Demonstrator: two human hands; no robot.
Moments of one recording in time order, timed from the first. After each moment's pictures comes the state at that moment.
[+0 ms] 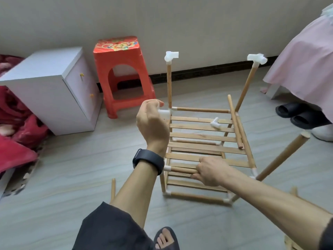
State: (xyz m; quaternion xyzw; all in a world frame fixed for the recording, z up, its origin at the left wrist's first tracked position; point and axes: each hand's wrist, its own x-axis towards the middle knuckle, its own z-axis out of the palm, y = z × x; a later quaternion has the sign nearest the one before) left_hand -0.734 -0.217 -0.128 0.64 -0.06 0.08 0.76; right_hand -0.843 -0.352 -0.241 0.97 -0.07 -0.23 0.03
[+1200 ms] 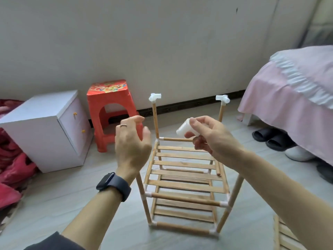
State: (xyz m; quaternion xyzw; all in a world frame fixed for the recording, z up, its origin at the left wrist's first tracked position) left_hand -0.760 -0.203 -0.076 0.81 -0.28 0.21 0.47; right_hand -0.898 -0.377 -0.034 0.68 -0.14 0.17 -0.70
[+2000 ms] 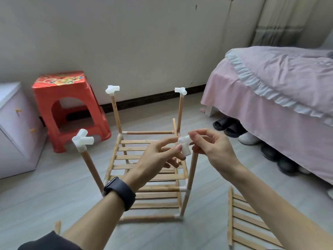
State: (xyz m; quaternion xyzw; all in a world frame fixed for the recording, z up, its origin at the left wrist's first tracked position) left_hand -0.866 -0.281 -0.093 0.63 -0.40 -0.35 0.57; right_hand -1.005 -0.421 -0.077 0.70 -0.23 0.29 -0.61
